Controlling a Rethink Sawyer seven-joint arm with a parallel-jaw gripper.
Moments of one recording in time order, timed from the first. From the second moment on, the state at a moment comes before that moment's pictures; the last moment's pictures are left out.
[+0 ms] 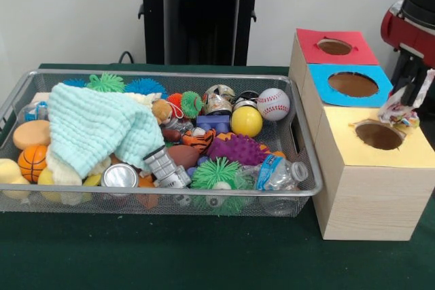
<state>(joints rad) 0.11 -0.53 0.01 1.20 -0.08 0.96 2.89</state>
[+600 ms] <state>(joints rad) 0.07 -0.51 0.01 1.16 -0.06 0.96 2.89</state>
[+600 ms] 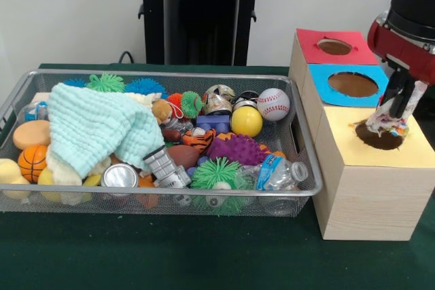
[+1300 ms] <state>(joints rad) 0.05 -0.50 0.01 1.13 -0.06 0.97 2.89</state>
